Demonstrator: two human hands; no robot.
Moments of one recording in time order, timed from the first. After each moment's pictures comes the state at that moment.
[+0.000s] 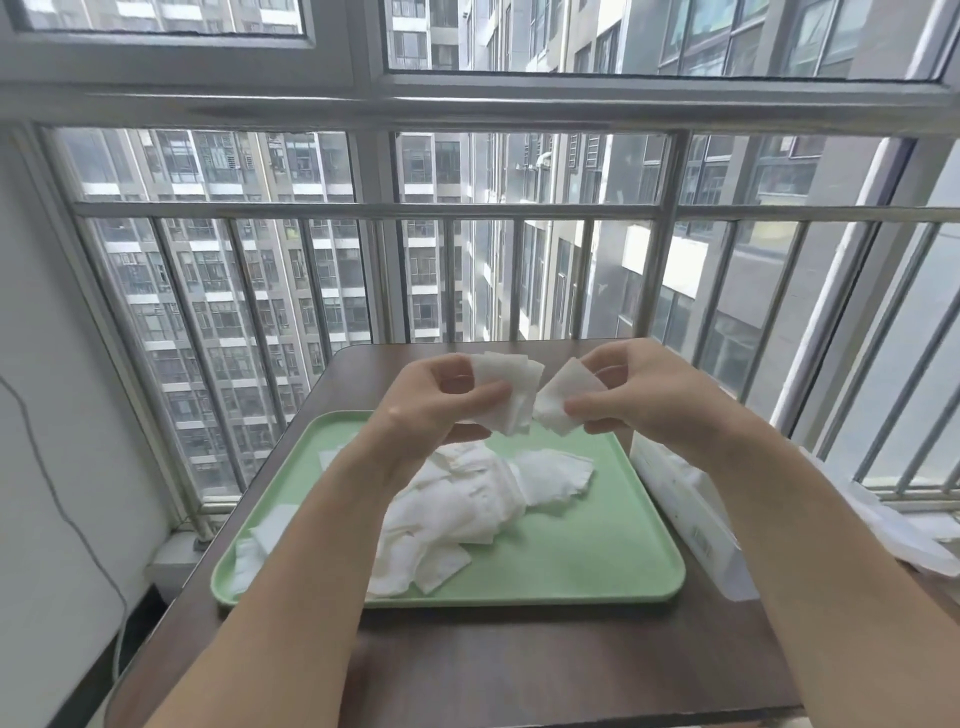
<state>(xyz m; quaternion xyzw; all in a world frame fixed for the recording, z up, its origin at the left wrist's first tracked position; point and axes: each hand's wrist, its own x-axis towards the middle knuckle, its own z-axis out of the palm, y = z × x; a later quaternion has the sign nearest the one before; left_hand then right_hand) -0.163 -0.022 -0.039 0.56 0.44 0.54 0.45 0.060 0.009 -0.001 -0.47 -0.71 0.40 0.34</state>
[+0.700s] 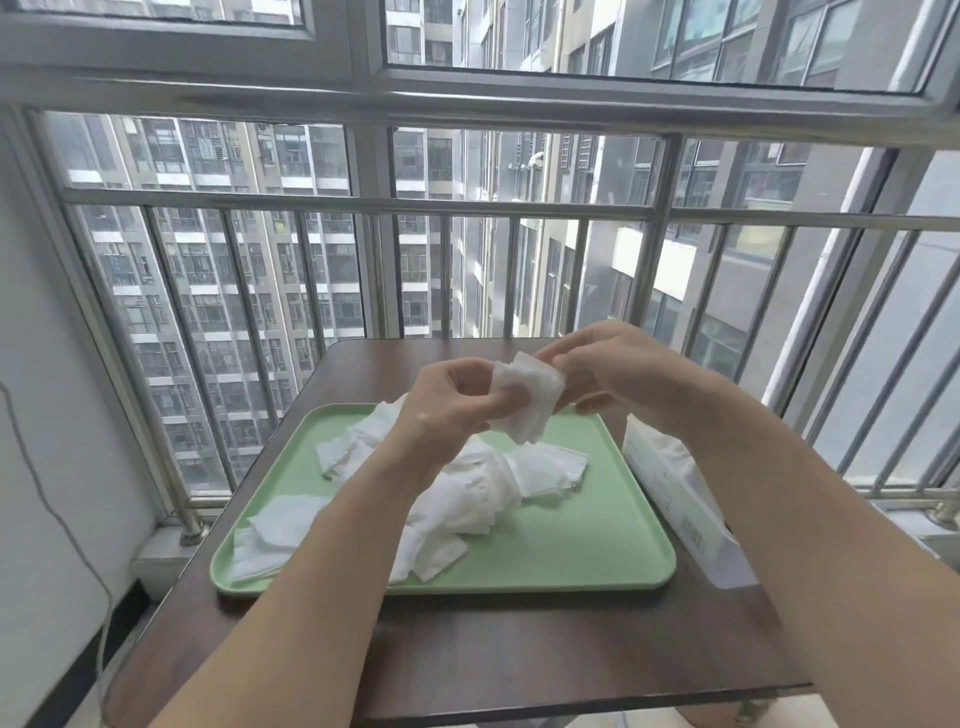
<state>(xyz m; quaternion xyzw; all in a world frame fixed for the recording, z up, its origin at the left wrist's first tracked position) -0.146 -0.017 -0.053 0.56 0.43 0.57 0.43 0.040 0.013 0.017 -0.47 -0.72 0.42 0.28</state>
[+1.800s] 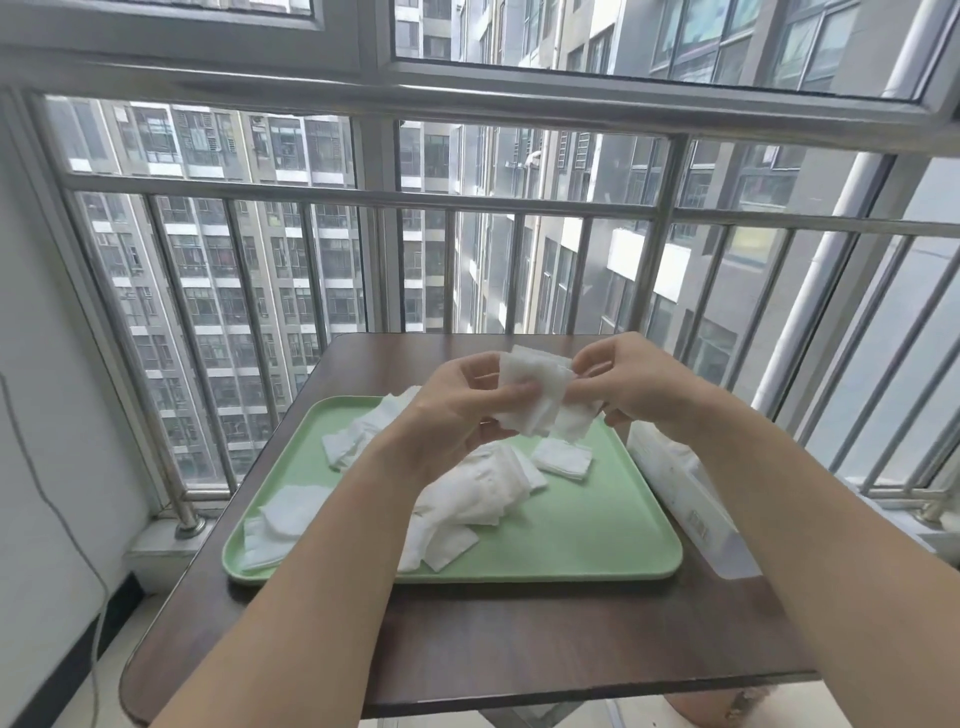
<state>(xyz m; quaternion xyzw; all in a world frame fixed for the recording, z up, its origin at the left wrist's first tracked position) -0.154 -0.018 -0.052 0.53 0.31 0.53 0.59 0.048 0.025 -0.005 -0.51 -0.74 0.35 0.27</state>
